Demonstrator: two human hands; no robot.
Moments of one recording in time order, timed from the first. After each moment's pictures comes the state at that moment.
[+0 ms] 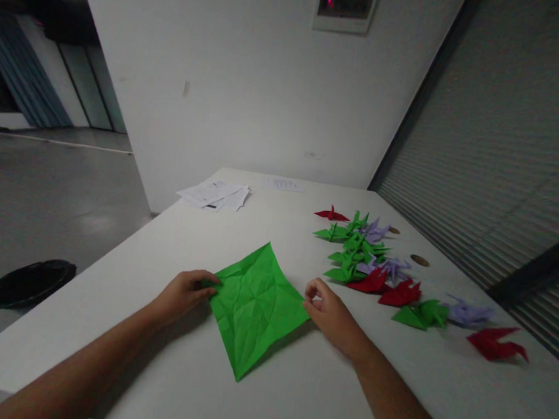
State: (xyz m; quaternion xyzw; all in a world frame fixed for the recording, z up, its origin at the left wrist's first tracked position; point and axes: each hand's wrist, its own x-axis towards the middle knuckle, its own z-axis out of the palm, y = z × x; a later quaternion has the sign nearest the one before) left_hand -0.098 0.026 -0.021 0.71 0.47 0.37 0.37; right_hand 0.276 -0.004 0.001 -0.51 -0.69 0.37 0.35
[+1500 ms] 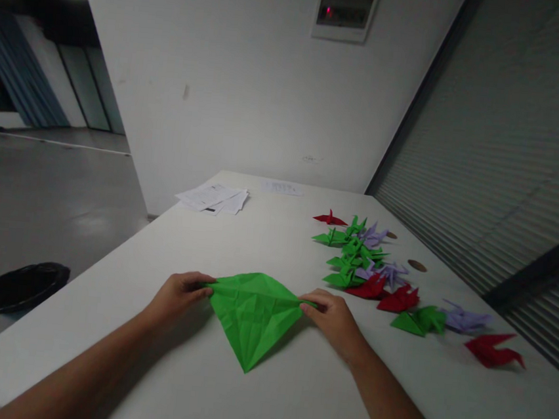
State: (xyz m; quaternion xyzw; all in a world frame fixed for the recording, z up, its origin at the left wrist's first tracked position) left_hand -0.096 0.022 -0.007 0.63 0.51 0.42 0.41; right_hand 0.283 0.007 -0.001 -0.49 -0.70 0.33 0.41
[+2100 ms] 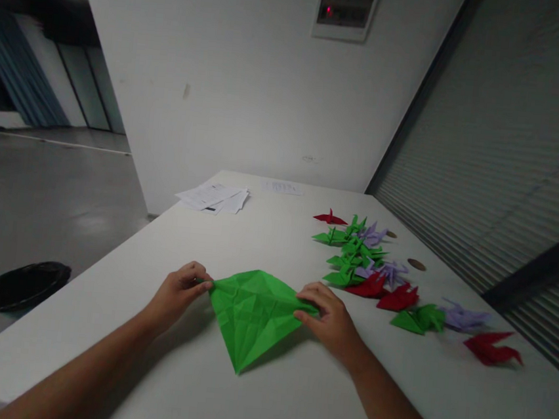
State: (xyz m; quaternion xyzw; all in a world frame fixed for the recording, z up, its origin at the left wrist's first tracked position) left_hand -0.091 0.014 0.003 0.66 0.43 0.49 0.36; right_hand 0.274 -0.006 0.011 -0.40 -0.77 0.23 0.45
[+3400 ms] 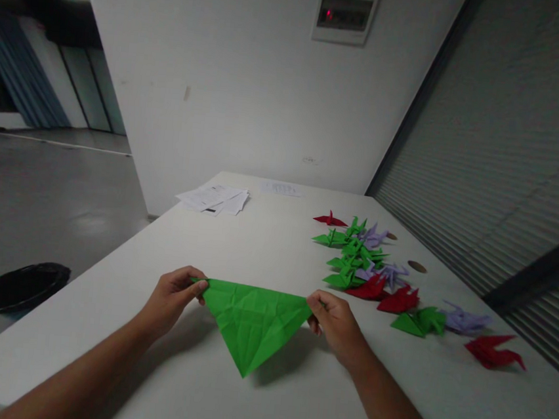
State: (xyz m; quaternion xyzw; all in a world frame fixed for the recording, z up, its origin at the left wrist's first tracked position) left_hand -0.090 0.006 0.003 0.57 0.40 0.55 0.46; right_hand 0.265 -0.015 0.018 -0.50 -0.61 0.43 0.44
